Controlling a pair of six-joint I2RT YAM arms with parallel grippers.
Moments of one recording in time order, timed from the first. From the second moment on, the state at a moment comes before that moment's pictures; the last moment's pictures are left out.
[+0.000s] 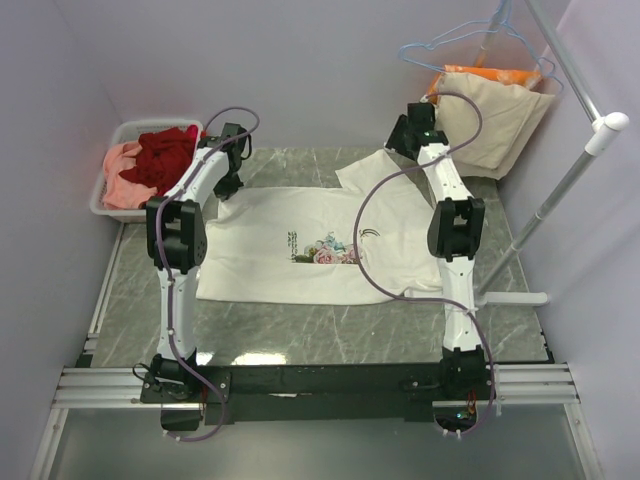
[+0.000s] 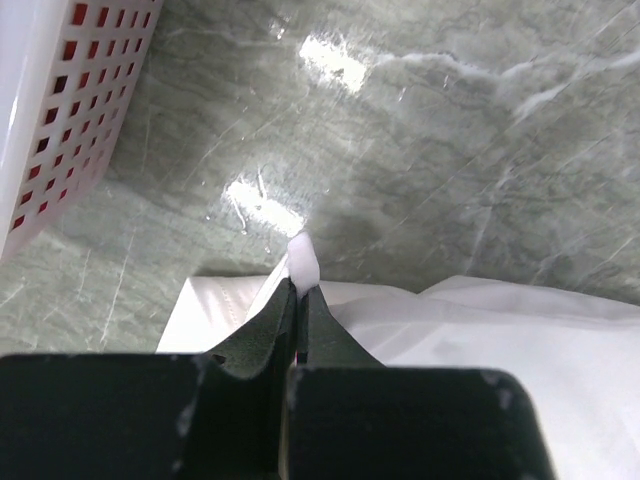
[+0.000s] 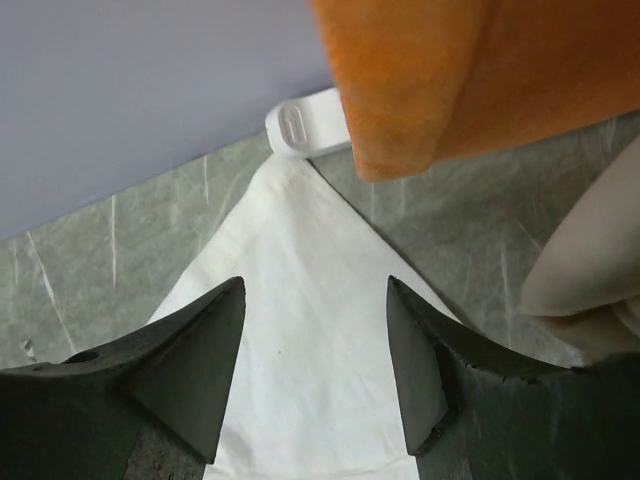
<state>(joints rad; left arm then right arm) -0.19 2.31 2.10 -1.00 -0.44 -0.62 0.10 2.59 2.51 -0.58 0.11 0.46</state>
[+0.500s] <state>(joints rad) -0.19 2.19 1.97 -1.02 -0.43 -0.64 0.06 2.59 2.49 -0.79 0.00 0.59</state>
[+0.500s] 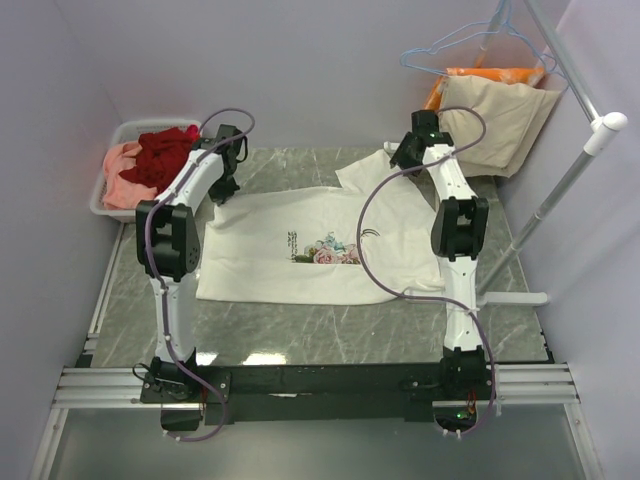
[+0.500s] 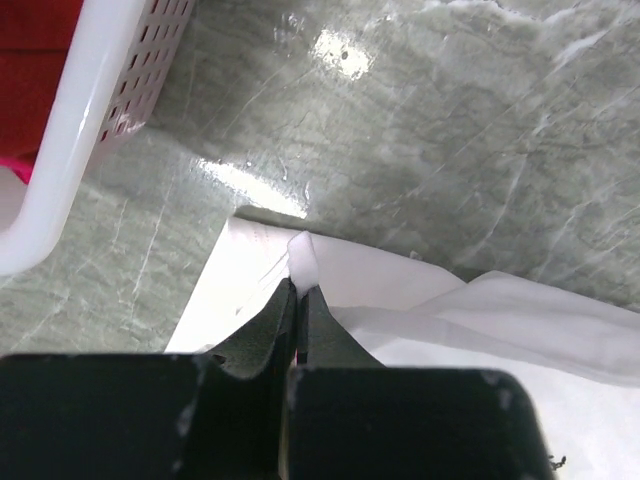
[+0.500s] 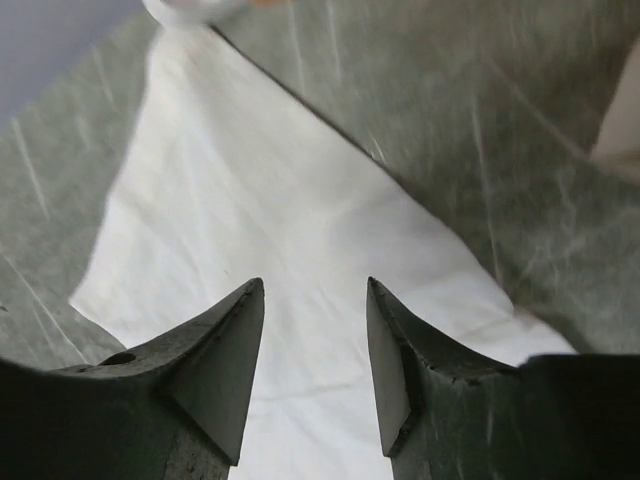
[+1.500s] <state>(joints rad) -0.19 1.92 1.59 -1.00 -0.46 -0.71 0.18 2.26 1.83 -1.06 0.15 0.56</state>
